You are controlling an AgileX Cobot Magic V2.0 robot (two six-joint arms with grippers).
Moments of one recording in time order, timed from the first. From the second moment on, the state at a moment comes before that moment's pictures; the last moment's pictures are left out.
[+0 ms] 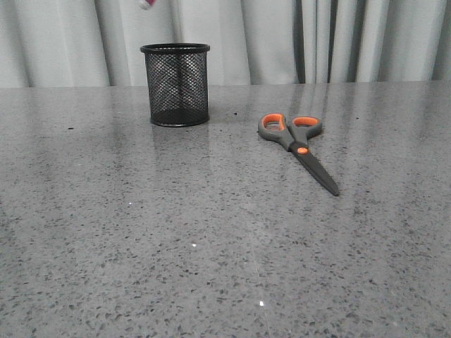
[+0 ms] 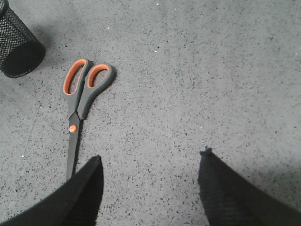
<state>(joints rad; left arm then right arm) -0.44 1.75 -1.52 -0.72 0.18 0.89 0.04 0.76 -0.71 0.29 0.64 -0.07</state>
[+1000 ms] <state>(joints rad) -0.44 1.80 -1.53 -0.73 0.20 0.90 0.04 0.76 -0.71 0.29 0.65 -0.07</state>
